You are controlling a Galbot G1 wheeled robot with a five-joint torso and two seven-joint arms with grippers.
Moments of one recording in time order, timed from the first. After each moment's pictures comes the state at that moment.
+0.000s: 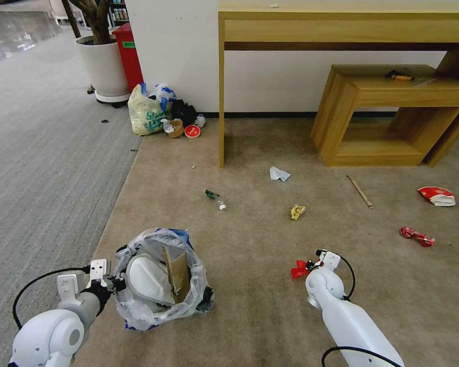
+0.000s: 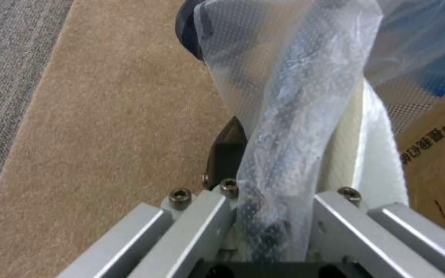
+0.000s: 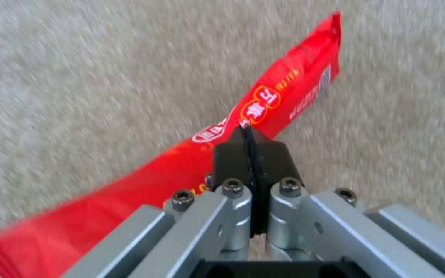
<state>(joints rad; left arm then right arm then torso) 1.54 -1.19 -0.77 -2.08 -0.61 0.74 -0.05 -0.96 1.24 0.23 1.30 0.86 -0.30 0.69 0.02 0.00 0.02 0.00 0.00</state>
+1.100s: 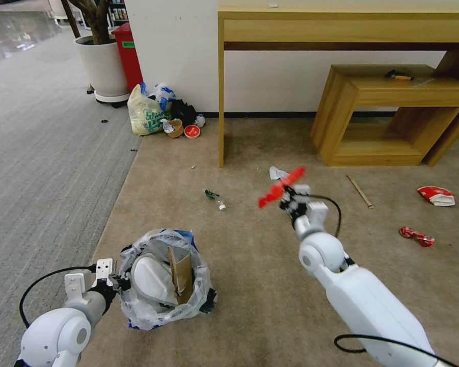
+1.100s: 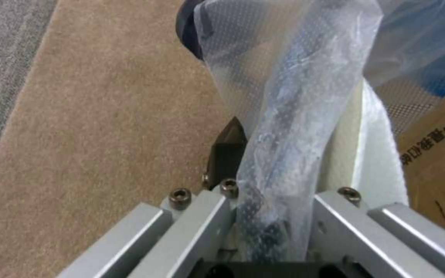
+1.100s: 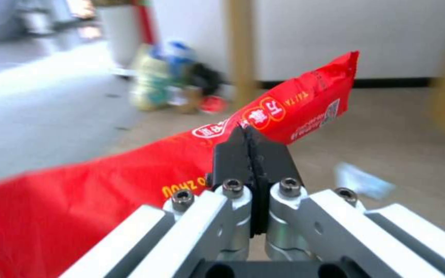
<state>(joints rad) 1.51 -1.20 -0.71 -2.07 -0.57 0.74 -0.06 -0.71 1.06 -0.08 1.80 0.75 -0.22 0.39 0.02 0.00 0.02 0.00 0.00</state>
